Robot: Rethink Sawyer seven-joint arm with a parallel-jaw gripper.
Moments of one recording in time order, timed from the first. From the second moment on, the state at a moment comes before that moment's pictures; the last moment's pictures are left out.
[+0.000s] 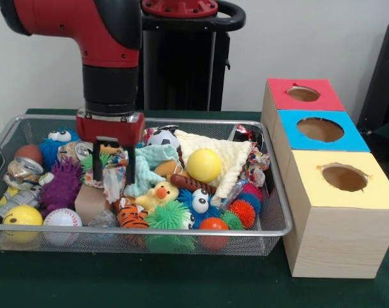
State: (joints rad) arm -0.62 -0.55 0.20 1.72 -0.44 0.13 1.80
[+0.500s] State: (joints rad) arm -0.56 -0.50 0.14 1.72 -0.44 -0.04 1.80
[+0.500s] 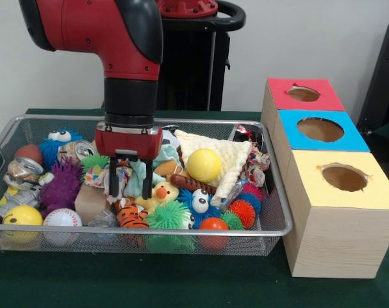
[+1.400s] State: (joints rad) arm -0.69 -0.47 0.14 1.70 -0.44 -0.05 1.80
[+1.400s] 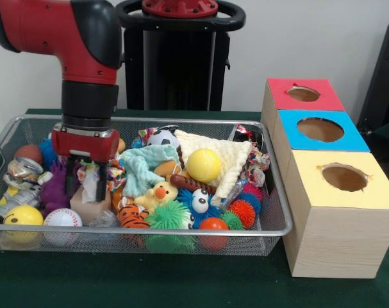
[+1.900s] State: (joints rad) arm -0.65 -0.46 0.12 1.69 -0.40 -0.05 1.80
